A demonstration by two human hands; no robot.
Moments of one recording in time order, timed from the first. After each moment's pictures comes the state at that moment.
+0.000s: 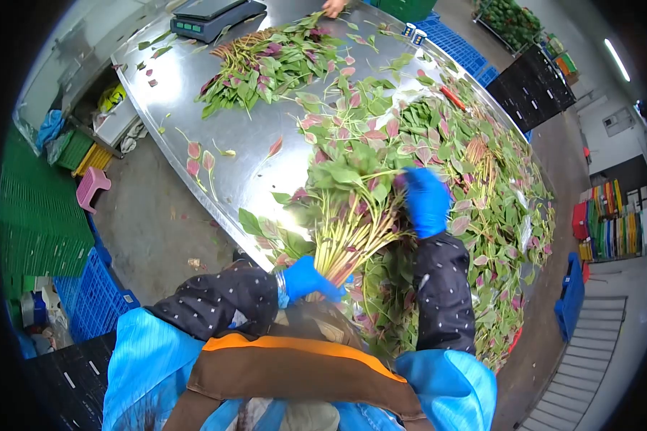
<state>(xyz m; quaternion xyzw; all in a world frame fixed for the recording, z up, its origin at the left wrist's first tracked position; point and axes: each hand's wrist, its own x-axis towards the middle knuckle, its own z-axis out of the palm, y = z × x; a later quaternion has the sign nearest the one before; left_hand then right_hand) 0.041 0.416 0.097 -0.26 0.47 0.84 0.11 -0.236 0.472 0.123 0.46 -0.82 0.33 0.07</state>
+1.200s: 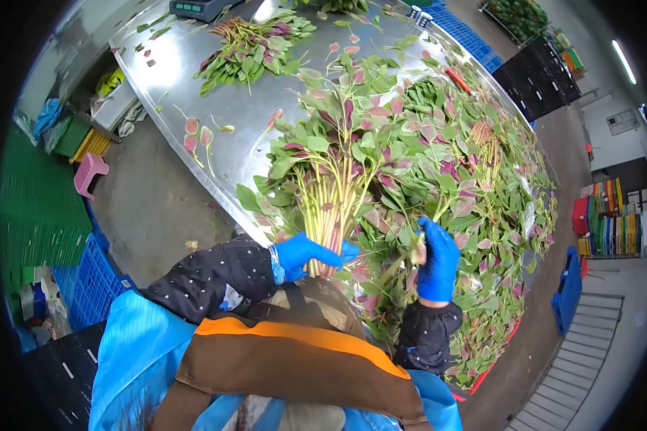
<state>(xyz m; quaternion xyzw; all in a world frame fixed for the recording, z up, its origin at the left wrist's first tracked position) 0.042 0.413 0.096 -0.22 0.30 0.93 0.10 -0.135 0.573 0.155 0.08 -0.67 0.69 -0.25</state>
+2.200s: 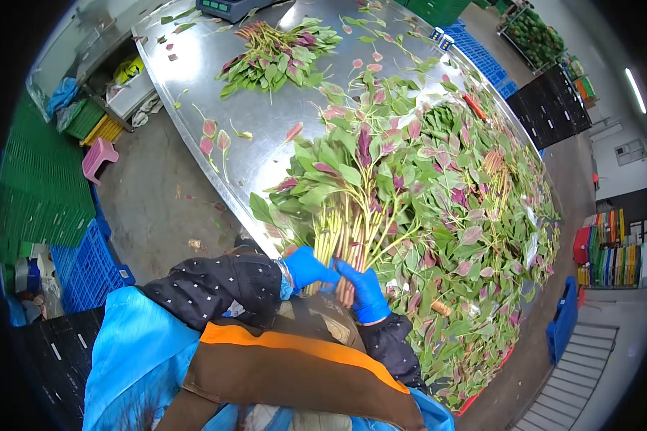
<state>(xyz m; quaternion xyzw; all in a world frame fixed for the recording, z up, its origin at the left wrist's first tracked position) 0.052 0.408 0.084 -0.34 0.53 0.78 0.08 -0.060 0.536 0.081 0.00 -0.57 0.61 -0.55</state>
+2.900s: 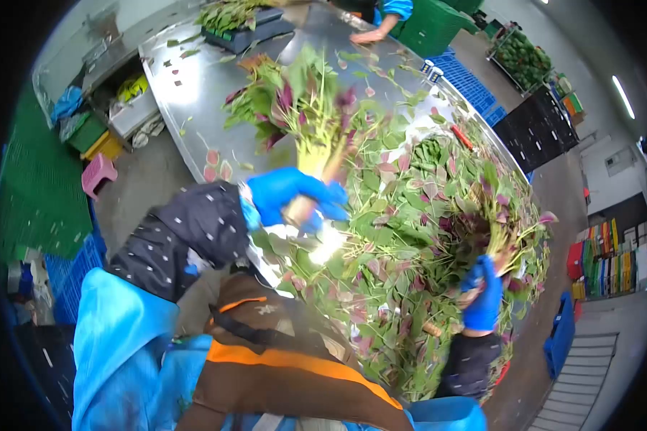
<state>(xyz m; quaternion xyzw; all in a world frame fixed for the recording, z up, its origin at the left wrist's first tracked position) 0.023 0.281 0.236 -0.24 0.41 0.88 0.04 -0.216 0.593 0.212 0.06 -0.55 0.77 -0.32</state>
